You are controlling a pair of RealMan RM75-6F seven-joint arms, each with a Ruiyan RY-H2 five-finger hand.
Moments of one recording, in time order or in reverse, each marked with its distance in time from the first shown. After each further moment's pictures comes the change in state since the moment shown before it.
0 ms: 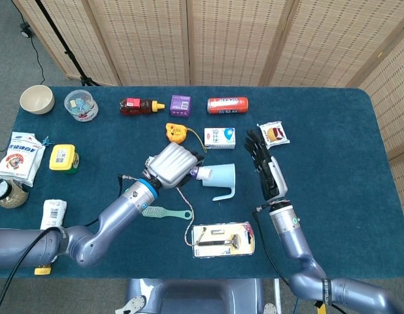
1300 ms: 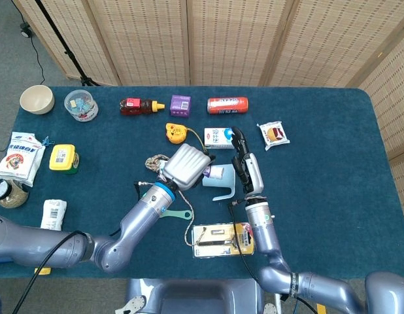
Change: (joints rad) left arm -0.079 -0.135 -0.052 0.016 -0.194 0.132 0.154; right arm 0.072 -0.241 0.123 0.088 0.130 0.019 -0.363
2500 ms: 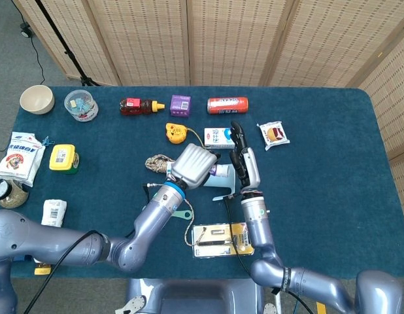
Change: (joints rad) left arm -0.042 -0.095 -0.046 0.077 -0.111 0.028 0.060; right arm 0.023 -0.053 0.062 0.058 0.004 -0.013 -0.010
